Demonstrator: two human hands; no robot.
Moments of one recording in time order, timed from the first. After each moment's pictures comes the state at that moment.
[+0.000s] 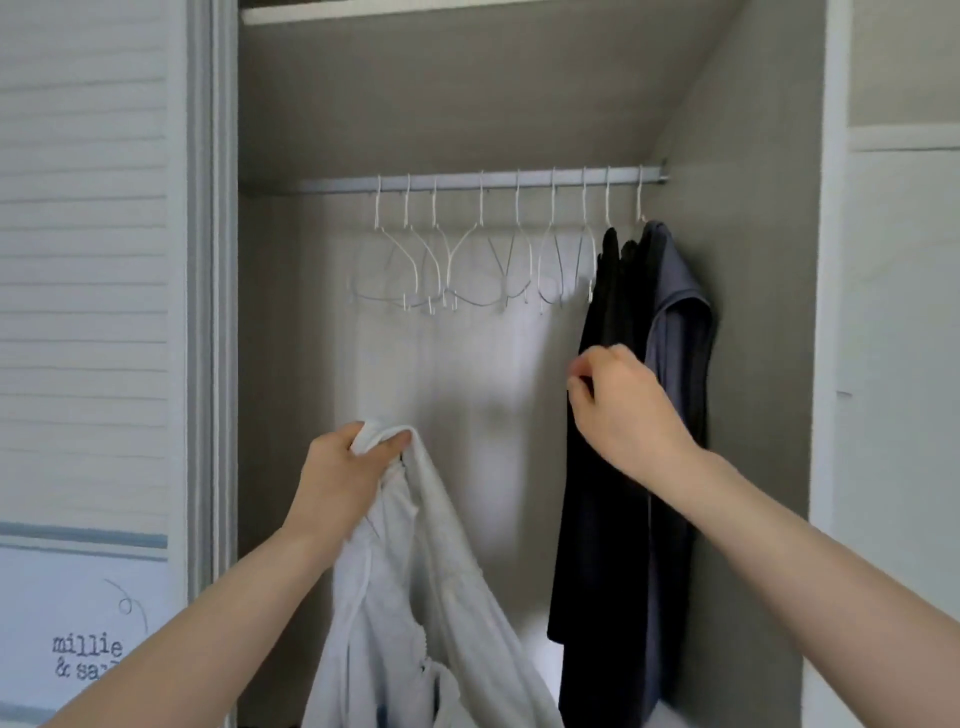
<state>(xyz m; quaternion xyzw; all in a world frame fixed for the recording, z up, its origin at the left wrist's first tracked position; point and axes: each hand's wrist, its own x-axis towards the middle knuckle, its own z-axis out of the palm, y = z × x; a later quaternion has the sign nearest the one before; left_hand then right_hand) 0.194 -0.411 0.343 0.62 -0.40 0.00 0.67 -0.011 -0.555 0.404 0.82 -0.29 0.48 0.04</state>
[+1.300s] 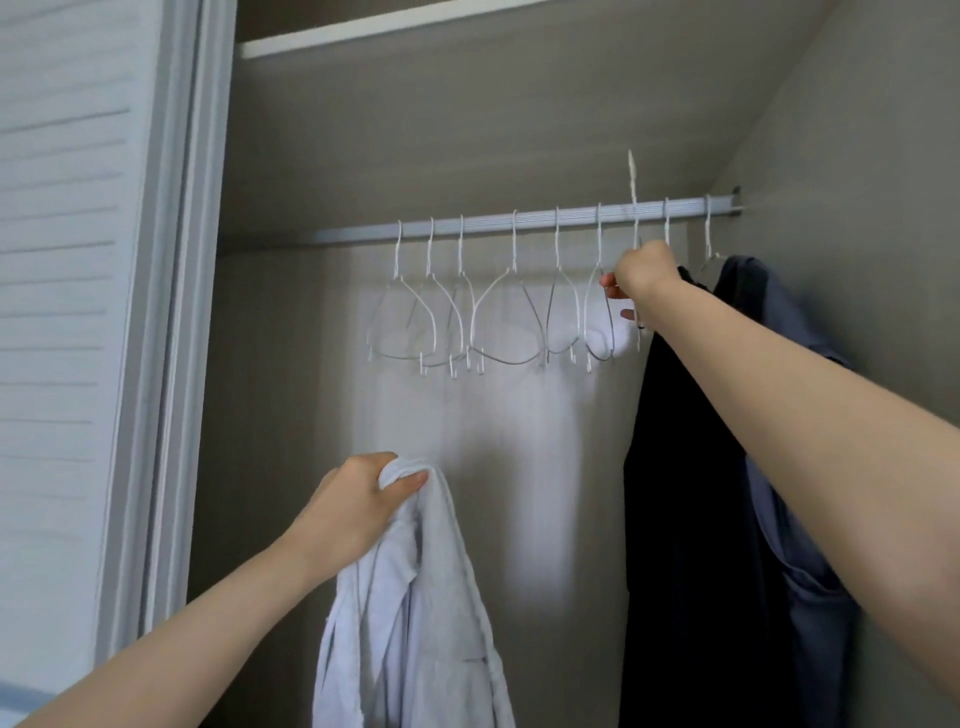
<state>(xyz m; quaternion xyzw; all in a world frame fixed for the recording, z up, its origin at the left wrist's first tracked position) 0.285 -0.494 0.397 0.71 -0.52 0.13 0.47 0.104 -0.714 0.603 0.65 -0.28 0.59 -0.39</state>
